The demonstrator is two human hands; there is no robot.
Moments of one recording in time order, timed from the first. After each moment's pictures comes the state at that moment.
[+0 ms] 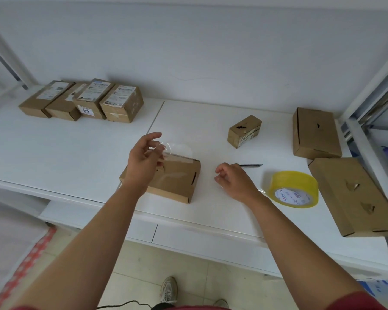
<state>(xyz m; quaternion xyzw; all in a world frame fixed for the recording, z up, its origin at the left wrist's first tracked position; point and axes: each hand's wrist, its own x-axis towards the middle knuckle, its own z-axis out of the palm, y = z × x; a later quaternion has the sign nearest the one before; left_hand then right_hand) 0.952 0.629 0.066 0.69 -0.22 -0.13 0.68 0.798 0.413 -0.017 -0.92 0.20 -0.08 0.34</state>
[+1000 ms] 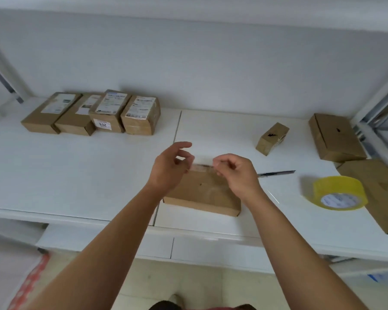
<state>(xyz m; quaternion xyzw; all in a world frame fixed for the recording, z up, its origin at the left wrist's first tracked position) 1.042 0.669 0.067 0.71 -0.32 -0.21 0.59 0.896 0.543 0.067 -0.72 0.30 -0.26 0.57</state>
